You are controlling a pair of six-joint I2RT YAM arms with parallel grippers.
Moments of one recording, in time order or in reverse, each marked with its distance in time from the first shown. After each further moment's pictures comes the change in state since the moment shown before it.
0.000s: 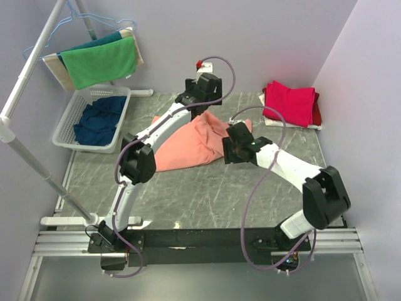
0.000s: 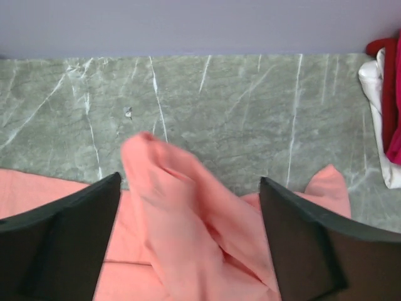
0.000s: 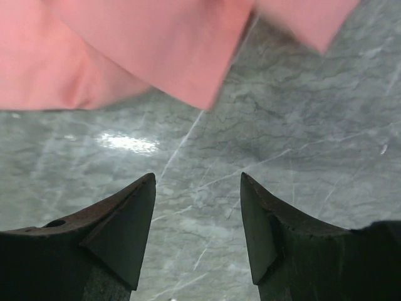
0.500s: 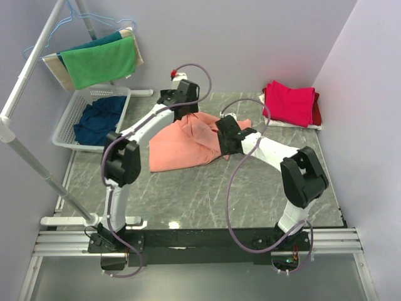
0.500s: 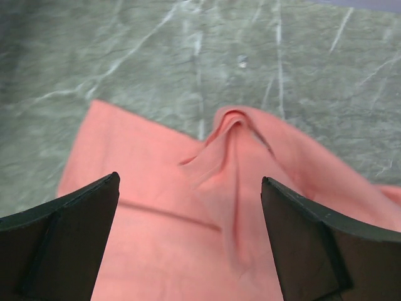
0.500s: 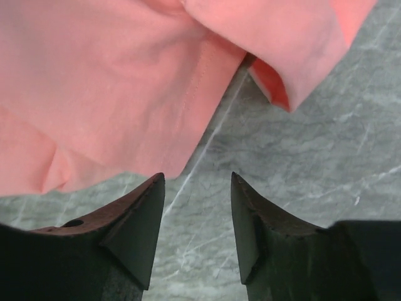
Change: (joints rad) left arm 0.107 -0.148 -0.317 -0.042 -0.073 -0.075; right arm 0.011 0.264 0.173 0.032 0.137 -0.068
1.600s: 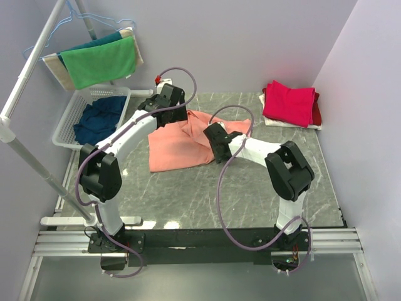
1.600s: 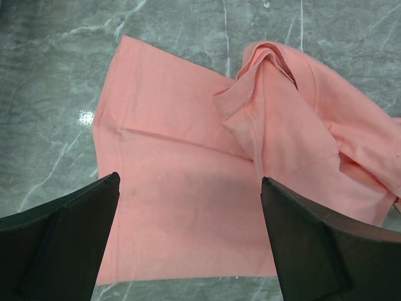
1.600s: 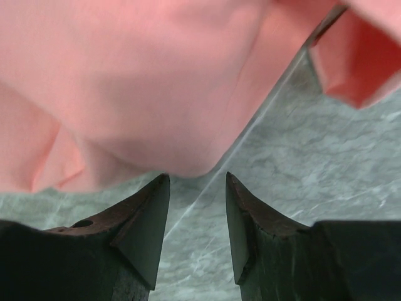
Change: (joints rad) left arm 0.047 -0.309 -0.290 -0.093 0.118 -0.063; right arm 0.080 0.138 0.043 -0.051 0.029 -0.026
